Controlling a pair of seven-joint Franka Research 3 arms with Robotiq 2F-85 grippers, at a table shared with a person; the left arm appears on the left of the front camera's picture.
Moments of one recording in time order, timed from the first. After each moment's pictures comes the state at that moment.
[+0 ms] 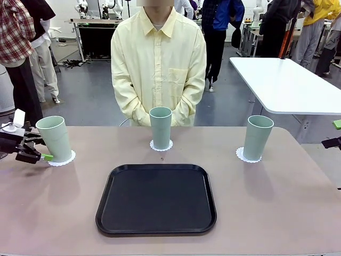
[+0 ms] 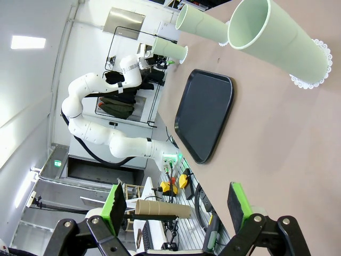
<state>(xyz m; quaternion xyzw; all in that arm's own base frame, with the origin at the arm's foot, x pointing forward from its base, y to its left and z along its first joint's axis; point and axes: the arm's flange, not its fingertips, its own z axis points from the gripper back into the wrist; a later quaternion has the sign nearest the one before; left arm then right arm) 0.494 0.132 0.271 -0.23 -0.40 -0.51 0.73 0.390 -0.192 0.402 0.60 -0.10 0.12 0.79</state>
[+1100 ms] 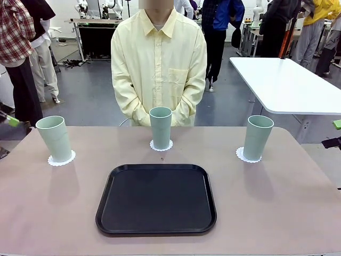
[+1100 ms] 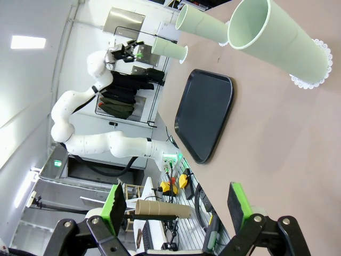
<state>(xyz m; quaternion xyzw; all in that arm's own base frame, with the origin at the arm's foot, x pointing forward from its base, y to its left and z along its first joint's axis) 0.462 0.142 0.484 -0.09 -0.29 -0.42 0.85 0.390 -0.192 0.402 0.60 -0.10 0.12 0.79</state>
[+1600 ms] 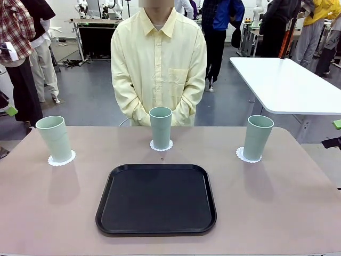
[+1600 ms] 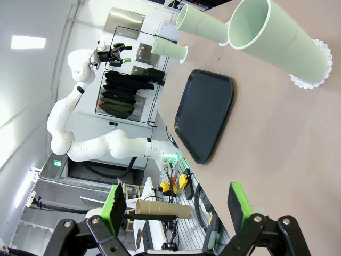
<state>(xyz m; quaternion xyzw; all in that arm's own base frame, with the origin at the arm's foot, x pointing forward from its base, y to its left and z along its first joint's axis) 0.439 0.055 0.545 -0.01 -0.17 -0.41 0.90 0.390 -0.192 0.402 0.60 -0.10 0.12 0.79</state>
